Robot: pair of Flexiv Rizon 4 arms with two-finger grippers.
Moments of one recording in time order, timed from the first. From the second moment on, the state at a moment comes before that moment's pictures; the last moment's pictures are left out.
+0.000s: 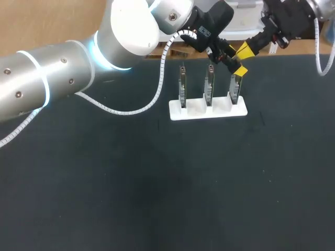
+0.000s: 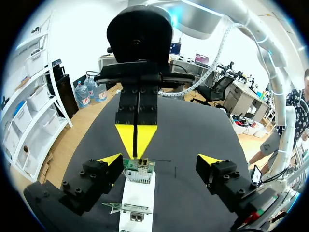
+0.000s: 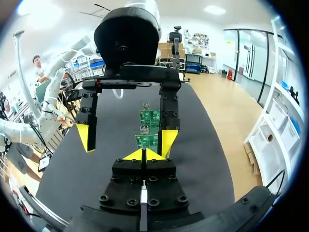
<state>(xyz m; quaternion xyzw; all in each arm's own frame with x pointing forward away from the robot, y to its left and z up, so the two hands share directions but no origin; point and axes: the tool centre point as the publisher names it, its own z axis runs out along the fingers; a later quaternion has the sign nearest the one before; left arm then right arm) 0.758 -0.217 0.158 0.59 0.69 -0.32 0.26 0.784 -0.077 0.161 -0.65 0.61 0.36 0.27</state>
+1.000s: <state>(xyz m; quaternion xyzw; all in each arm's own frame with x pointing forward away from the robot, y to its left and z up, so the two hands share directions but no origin) 0.760 -0.214 0.171 0.60 0.70 -0.30 0.27 0.798 -0.111 0.185 -0.62 0.63 0.35 0.31</state>
